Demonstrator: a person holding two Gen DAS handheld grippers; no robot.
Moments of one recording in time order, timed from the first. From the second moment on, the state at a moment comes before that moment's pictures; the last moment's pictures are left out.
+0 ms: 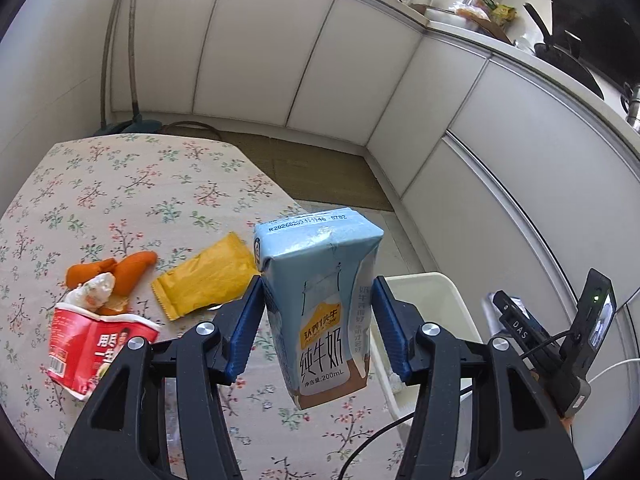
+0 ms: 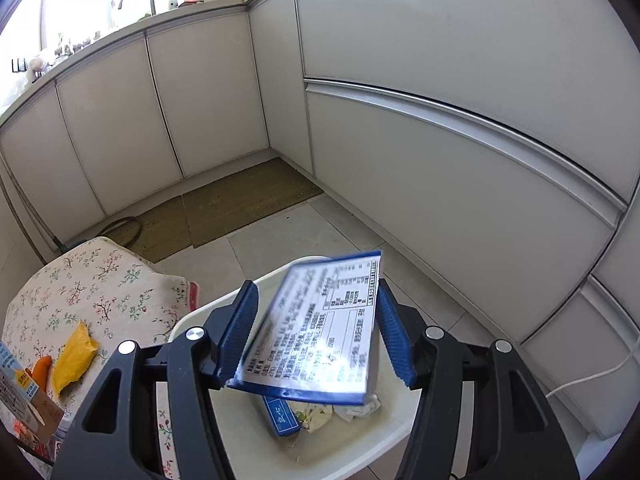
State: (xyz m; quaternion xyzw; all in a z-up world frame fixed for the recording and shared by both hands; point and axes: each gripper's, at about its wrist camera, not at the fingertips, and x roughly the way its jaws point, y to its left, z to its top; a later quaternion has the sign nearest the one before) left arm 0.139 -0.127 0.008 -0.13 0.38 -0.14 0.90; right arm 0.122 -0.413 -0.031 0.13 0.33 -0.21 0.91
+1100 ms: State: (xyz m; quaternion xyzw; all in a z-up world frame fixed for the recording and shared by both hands) left arm 0.170 -0.377 -0.018 -0.01 0.43 -0.27 0.86; right arm 0.018 -0.539 -0.076 0.20 0.34 -0.31 0.87
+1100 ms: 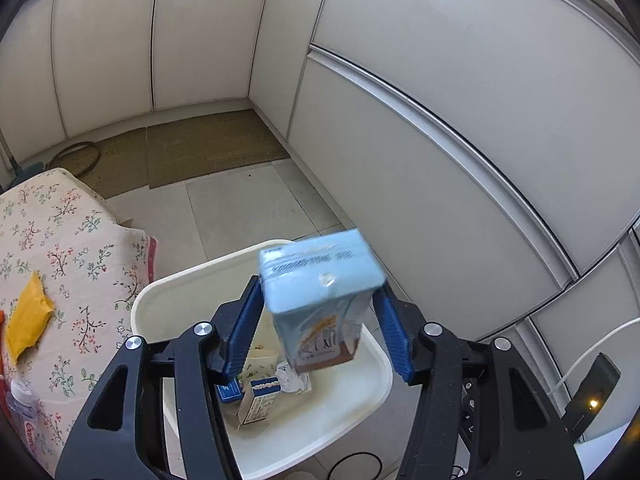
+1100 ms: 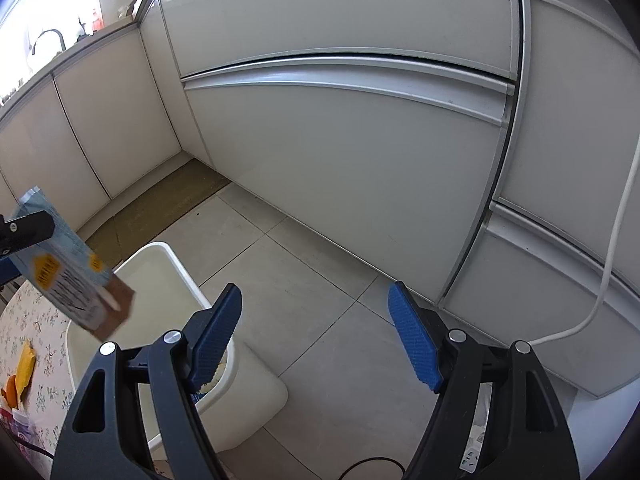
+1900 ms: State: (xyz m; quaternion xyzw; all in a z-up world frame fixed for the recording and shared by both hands) left arm 0.174 -0.245 -0.024 -0.05 0.45 -0.16 0.88; right arm 0.075 -0.450 -0.044 0.15 0.34 -0.21 0.90
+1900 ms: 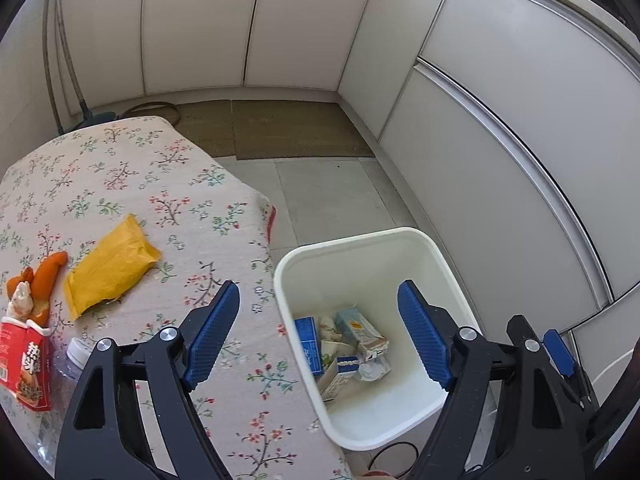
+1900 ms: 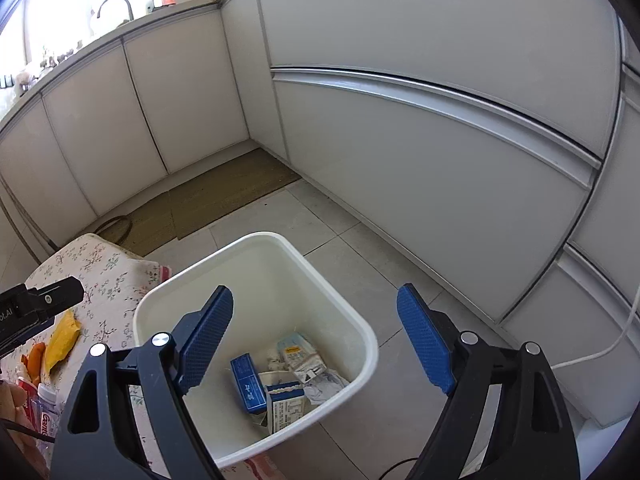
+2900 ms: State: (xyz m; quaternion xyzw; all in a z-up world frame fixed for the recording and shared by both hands) left arm 0.150 -0.030 -0.010 -0.13 0.45 -0.03 0.88; right arm 0.129 -0.233 -0.001 0.02 0.37 -0.08 0.93
